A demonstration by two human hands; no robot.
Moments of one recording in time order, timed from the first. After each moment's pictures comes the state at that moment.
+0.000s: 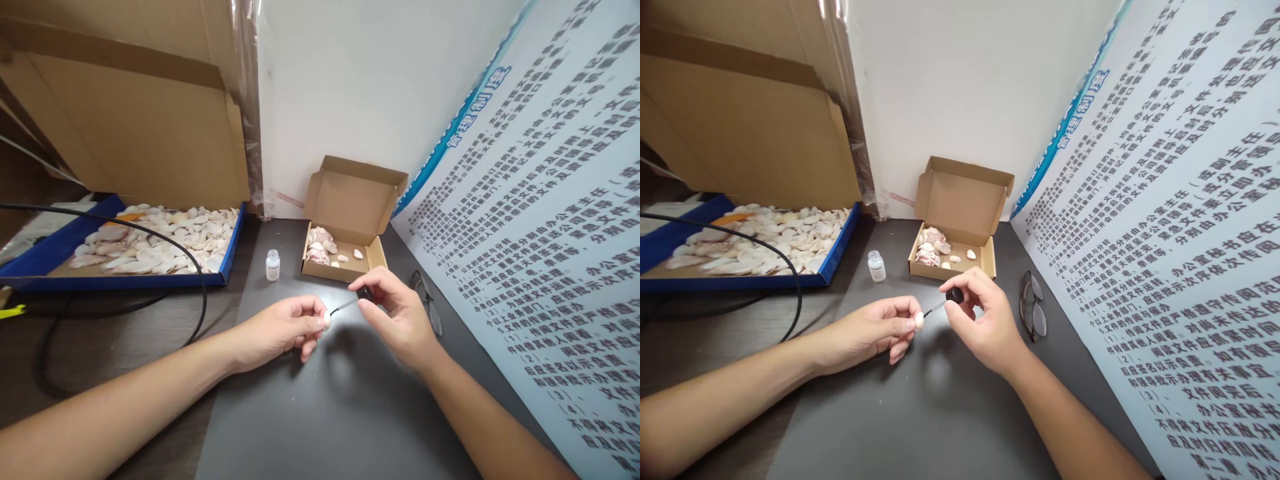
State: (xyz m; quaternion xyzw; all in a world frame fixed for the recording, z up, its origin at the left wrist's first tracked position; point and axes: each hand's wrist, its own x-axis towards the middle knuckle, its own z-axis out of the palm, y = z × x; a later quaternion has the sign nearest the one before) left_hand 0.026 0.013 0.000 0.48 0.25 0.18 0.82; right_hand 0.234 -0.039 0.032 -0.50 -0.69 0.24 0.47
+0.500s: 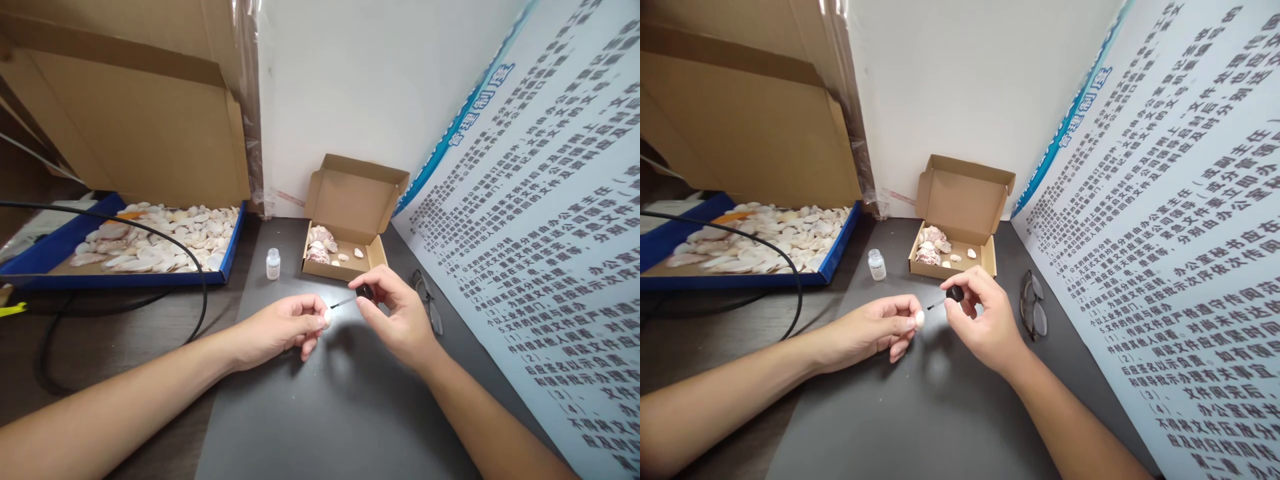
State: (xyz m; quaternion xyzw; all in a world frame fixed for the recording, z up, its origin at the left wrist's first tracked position) left_hand 0.027 0.013 0.002 0.48 0.25 0.18 0.82; right_hand 0.235 -0.038 0.031 -0.50 -0.68 0.25 0.47
